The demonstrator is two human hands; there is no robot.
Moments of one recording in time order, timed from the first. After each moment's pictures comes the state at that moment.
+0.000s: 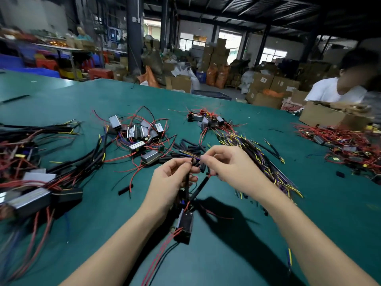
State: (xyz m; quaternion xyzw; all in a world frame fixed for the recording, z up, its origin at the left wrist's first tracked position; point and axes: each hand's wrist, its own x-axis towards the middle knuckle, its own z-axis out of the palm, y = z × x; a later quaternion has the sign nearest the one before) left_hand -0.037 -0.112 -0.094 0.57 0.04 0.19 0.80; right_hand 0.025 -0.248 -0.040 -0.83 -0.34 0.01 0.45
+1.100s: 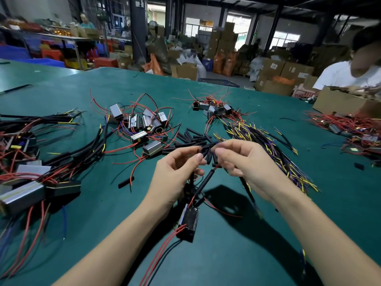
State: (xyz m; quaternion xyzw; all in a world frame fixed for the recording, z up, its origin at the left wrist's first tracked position) left_hand -0.035 -0.113 -0.097 0.60 0.02 0.21 0.77; right_hand 0.034 -0.256 -0.056 -0.70 -0.26 0.11 0.65
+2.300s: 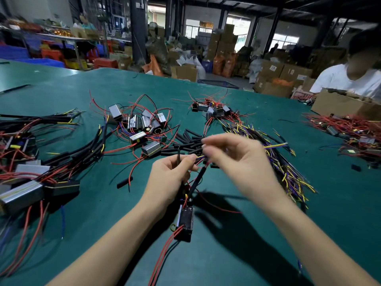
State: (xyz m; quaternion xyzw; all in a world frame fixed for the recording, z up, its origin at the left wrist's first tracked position) left_hand -0.035 -0.109 -0.101 0.64 0.10 0.20 0.74; right_hand 0.006 -0.246 -0.046 -0.74 -0.36 -0.08 0.57
